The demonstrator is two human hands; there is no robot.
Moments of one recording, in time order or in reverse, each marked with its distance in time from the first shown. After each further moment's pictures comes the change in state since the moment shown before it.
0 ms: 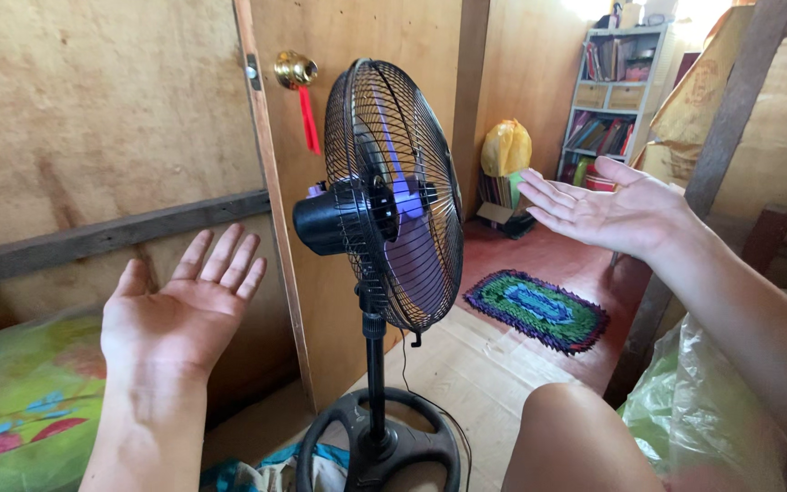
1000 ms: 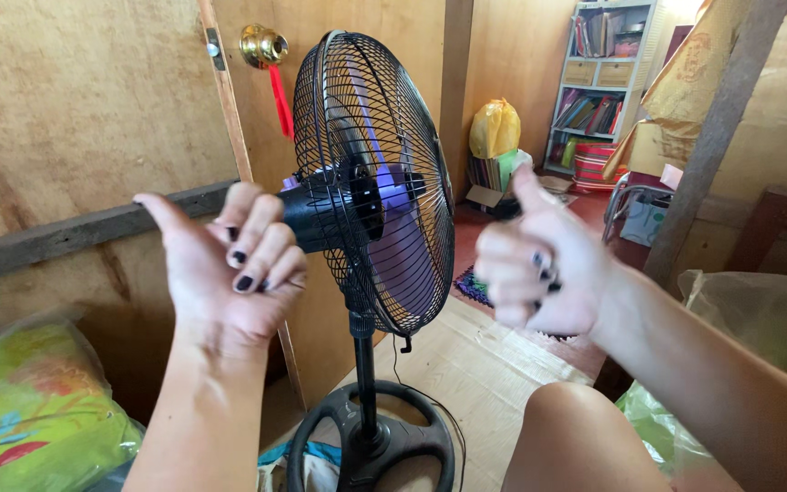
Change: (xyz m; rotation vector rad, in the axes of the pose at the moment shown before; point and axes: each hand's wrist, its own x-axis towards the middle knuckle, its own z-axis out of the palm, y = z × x) left_hand 0.027 -0.065 0.041 0.147 -0.290 -0.225; right_hand -0.011 0.104 0.013 -0.528 -0.510 0.490
